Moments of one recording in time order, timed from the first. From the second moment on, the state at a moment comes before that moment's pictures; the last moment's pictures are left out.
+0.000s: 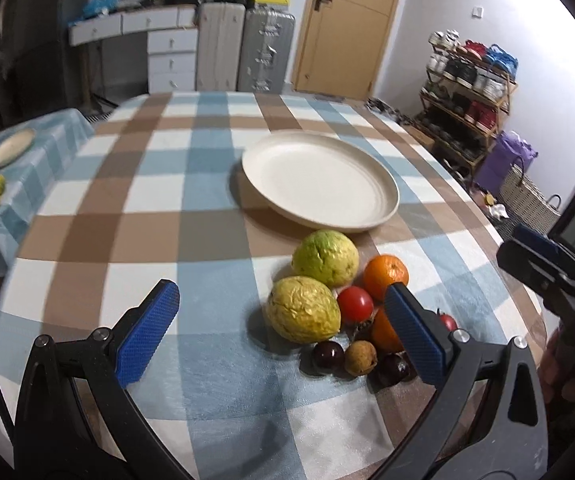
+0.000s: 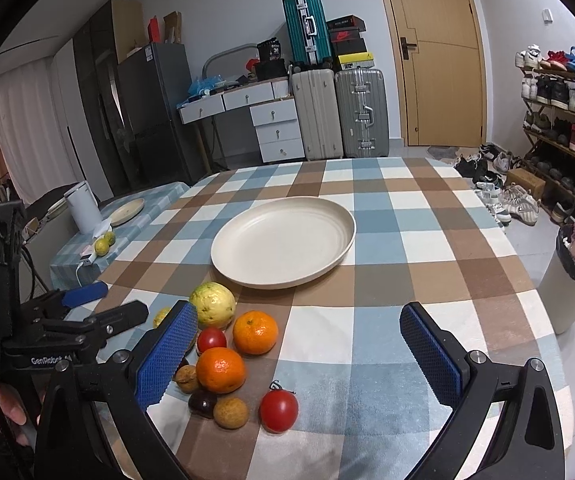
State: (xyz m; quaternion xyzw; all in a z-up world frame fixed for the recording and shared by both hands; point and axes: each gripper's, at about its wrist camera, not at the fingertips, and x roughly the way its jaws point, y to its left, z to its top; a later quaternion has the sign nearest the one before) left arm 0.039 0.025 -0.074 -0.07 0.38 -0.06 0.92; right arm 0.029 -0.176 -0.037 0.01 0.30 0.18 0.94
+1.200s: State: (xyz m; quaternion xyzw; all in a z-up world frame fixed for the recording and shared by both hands) left arm 0.088 0.036 -0.123 -0.15 0.44 -0.17 0.87; right arm 0.082 -0.168 -0.066 0.02 0.34 0.20 0.92
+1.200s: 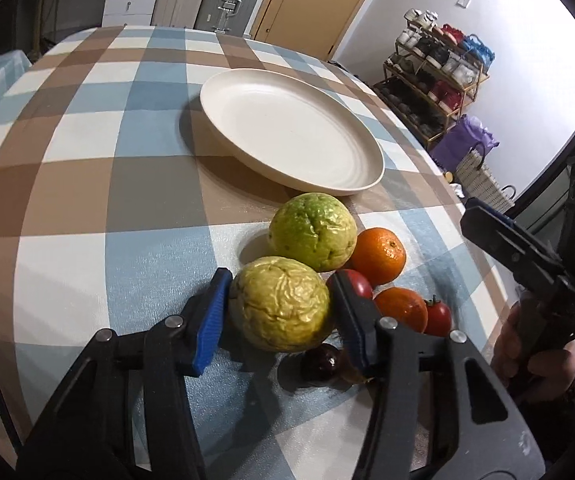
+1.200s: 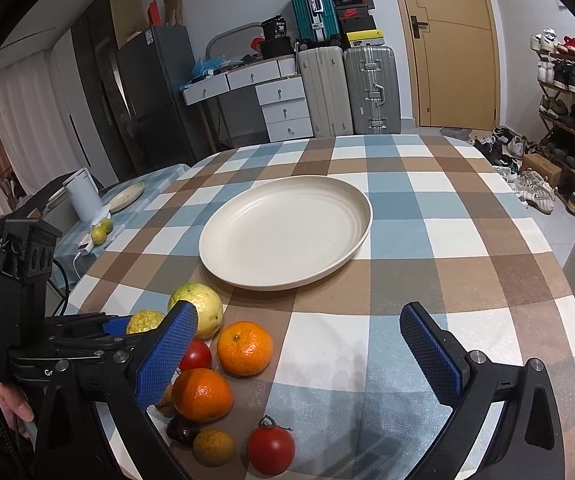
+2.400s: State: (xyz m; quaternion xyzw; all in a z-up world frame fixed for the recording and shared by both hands) left arm 0.060 0.131 -0.084 -0.15 0.36 -0.09 0.91; right arm 0.110 -0.073 -0.075 -0.03 0.44 0.33 0.84
